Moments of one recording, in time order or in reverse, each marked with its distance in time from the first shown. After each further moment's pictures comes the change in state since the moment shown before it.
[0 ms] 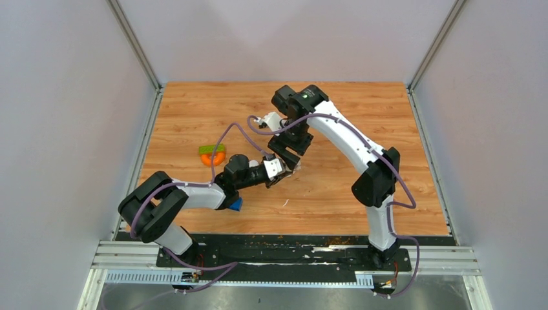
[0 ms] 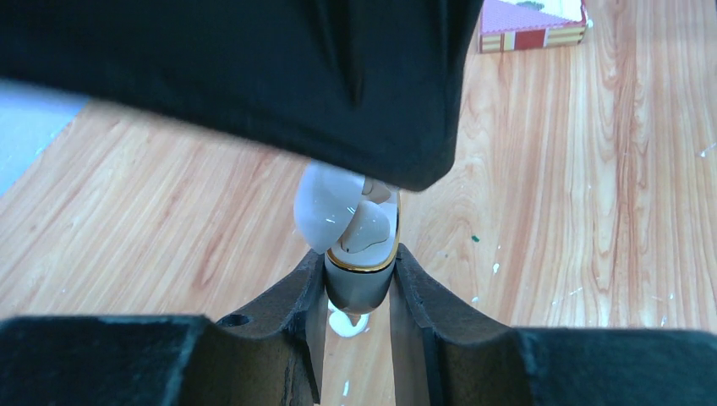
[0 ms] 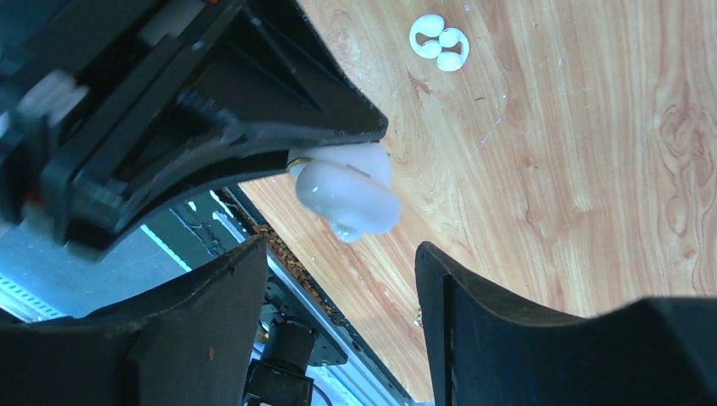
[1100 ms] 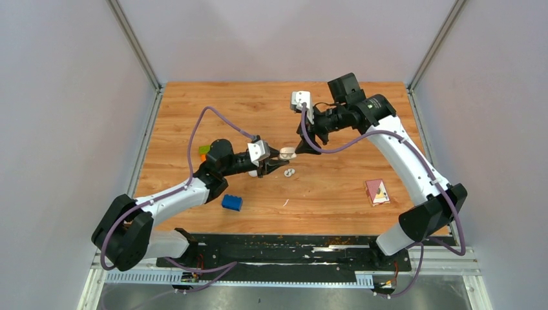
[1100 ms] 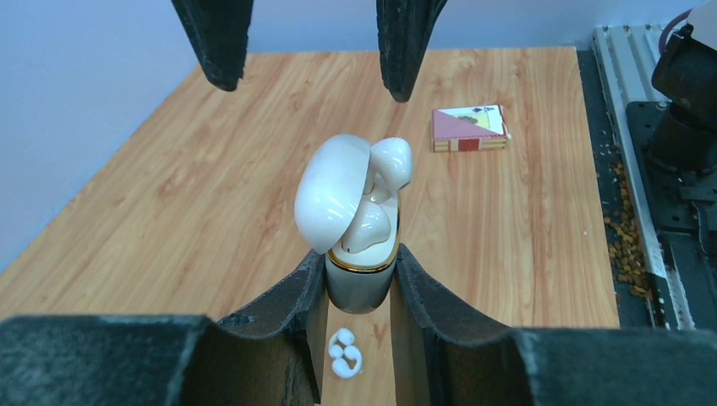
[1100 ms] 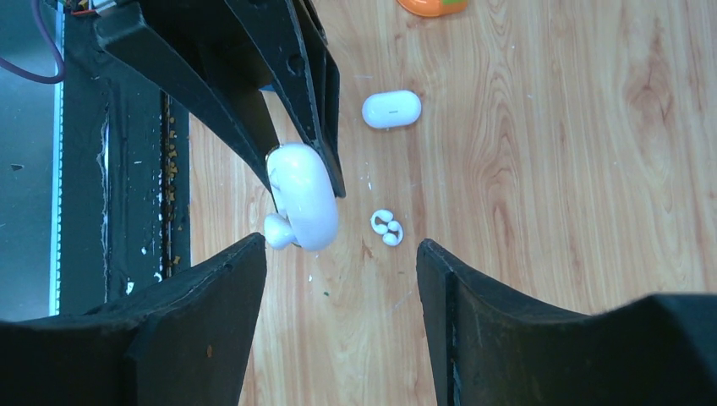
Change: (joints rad) left arm 0.110 -0.263 0.114 -0.223 0.229 -0.156; right arm -0.230 -0.503 -0.443 0.492 -0.571 -0.394
